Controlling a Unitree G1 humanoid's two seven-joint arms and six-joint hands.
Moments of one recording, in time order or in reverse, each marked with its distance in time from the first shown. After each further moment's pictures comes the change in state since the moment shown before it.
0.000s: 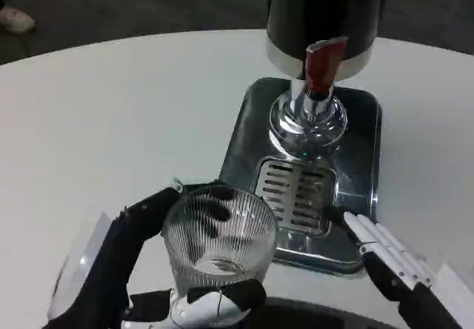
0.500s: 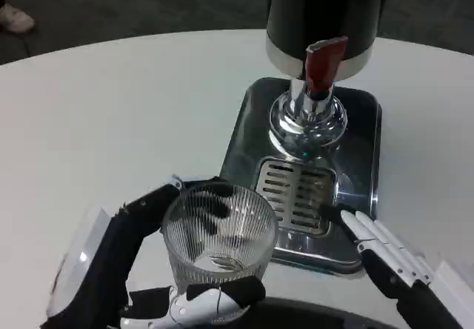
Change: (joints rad) left arm -0.010 0.000 0.004 0.000 -0.001 0.000 0.000; right arm -0.012 0.000 0.003 0.000 -0.002 0.000 0.000
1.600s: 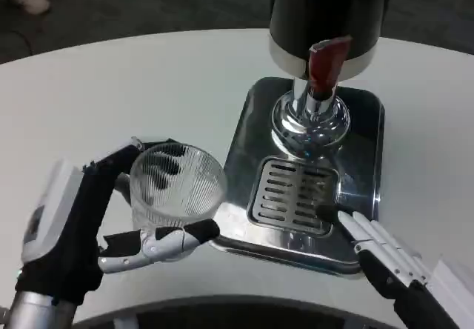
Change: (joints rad) left arm -0.296 0.077 0.101 0.353 0.151 -0.060 0.150; right arm -0.004 0.003 0.010 0.004 -0.004 0.001 0.000
